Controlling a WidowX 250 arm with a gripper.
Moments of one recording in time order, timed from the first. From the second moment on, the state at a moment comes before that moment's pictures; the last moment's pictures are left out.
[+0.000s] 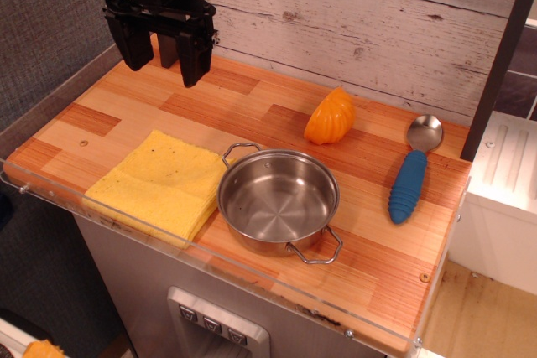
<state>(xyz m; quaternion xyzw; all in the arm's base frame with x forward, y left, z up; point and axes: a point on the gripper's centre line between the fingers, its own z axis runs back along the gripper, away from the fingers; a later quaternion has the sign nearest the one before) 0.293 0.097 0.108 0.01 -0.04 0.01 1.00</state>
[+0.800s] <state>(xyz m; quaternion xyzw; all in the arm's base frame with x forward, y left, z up) 0.317 0.027 0.081 0.01 -0.02 -0.06 1.00</state>
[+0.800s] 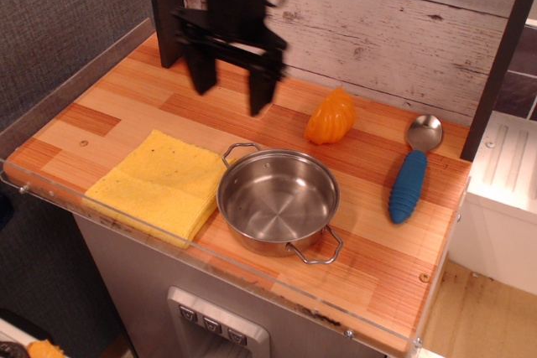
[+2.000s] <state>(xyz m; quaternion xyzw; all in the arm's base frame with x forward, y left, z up) 0.387 -0.021 0.029 0.03 -0.04 -0.04 1.00</state>
